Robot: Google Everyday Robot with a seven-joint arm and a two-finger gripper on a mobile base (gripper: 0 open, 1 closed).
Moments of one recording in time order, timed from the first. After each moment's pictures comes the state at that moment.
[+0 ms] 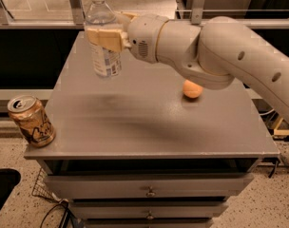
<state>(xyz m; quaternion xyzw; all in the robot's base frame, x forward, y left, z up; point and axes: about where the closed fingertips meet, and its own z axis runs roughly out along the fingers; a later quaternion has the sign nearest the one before) 0.587 0.071 1.027 -0.36 0.60 0.34 0.63</state>
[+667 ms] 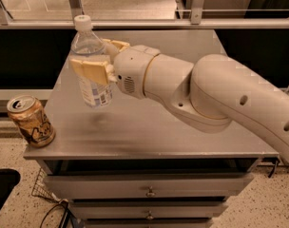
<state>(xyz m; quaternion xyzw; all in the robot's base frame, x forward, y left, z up) 0.516 0.093 0.997 -0.34 0.62 0.34 0.62</state>
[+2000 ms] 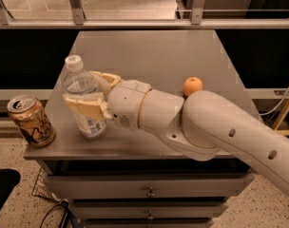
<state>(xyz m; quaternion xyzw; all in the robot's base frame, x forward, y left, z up) 0.477 0.115 0.940 -0.38 0.60 0.36 0.61</state>
